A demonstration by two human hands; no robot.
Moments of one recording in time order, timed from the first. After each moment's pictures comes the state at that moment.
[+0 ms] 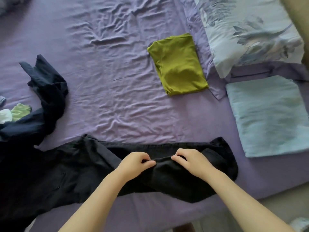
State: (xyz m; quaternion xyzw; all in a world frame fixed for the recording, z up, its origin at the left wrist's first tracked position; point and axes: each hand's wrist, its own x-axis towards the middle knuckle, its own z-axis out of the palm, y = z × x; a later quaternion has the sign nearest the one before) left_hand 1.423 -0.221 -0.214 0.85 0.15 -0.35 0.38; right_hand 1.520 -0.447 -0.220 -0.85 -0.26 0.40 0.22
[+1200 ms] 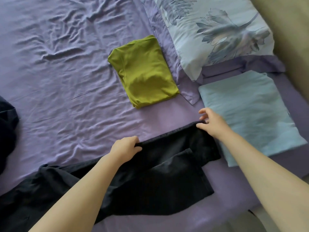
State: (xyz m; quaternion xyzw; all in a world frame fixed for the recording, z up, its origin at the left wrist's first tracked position) left_hand 1.573 -0.251 -0.276 0.91 0.07 -0.36 0.18; right_hand 1.706 -0.552 -0.262 -0.92 -0.02 0.27 0.29
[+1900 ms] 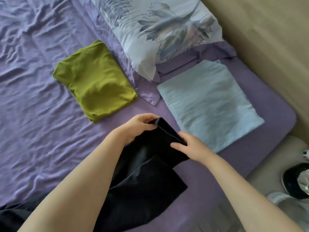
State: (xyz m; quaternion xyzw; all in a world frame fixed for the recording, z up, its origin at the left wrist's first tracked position) left_hand 1.695 -0.383 -0.254 0.66 0.09 -0.40 0.62; right_hand 1.639 -0.606 -0.245 -0.83 0.03 0.36 0.43
